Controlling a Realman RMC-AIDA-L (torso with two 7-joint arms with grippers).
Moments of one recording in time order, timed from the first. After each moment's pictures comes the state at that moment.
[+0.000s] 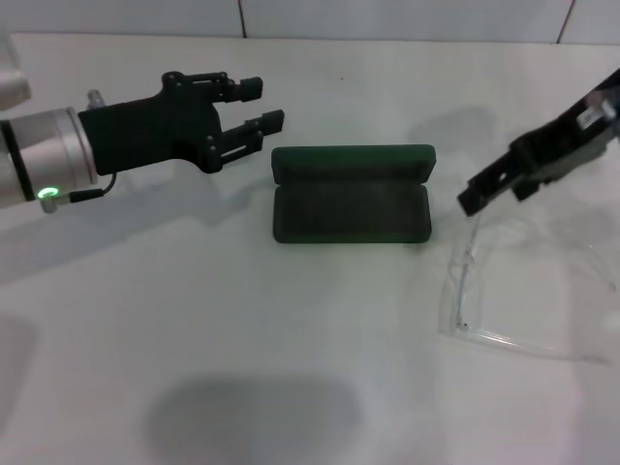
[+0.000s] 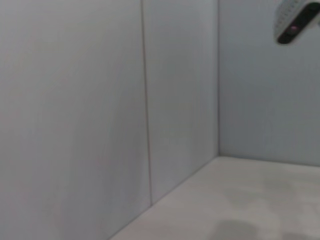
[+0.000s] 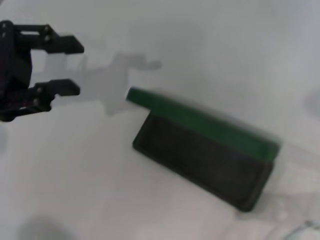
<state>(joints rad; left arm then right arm) -0.84 -2.07 2.85 -0.50 -0.47 1.62 -0.90 0.90 2.01 -1.05 -1.24 -2.47 -1.89 2.84</state>
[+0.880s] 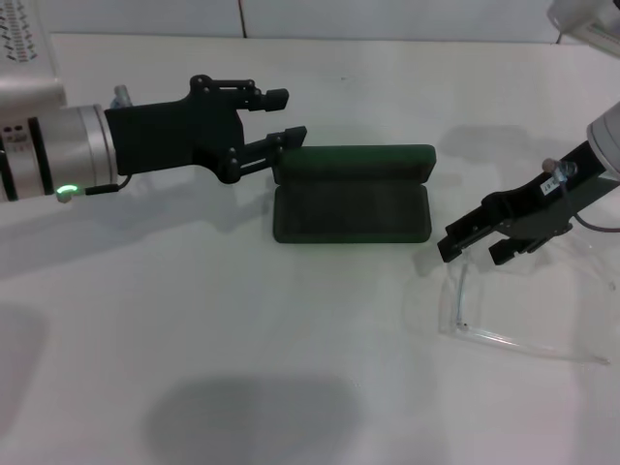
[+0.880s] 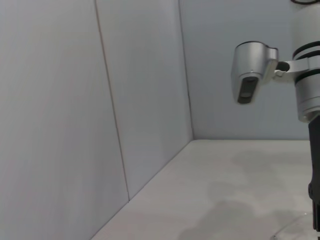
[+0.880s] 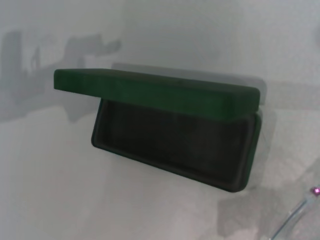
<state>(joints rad) -0.89 -2.07 2.85 -0.50 -0.39 1.62 -0.83 0.90 2.03 -1.02 -0.83 -2.48 -1.62 2.84</state>
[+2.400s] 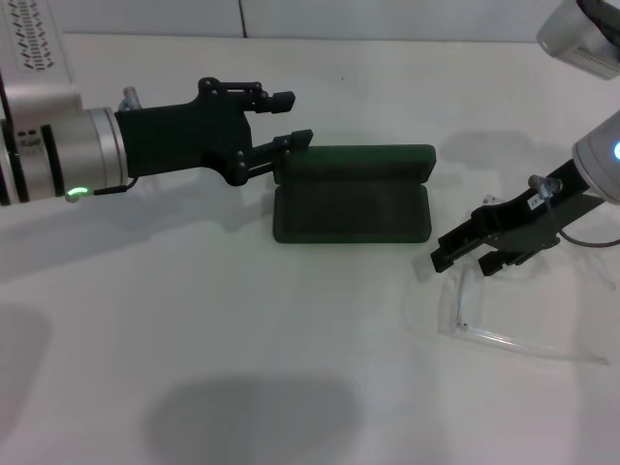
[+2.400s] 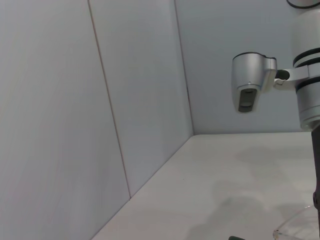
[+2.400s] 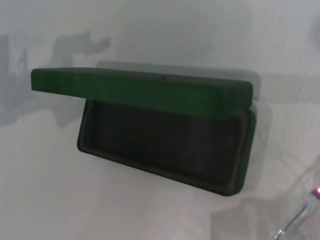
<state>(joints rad) -0.89 -2.08 2.85 -0.49 -0.39 1.59 -0.79 0.89 2.03 -1.07 -0.75 -2.45 -1.53 2.84</state>
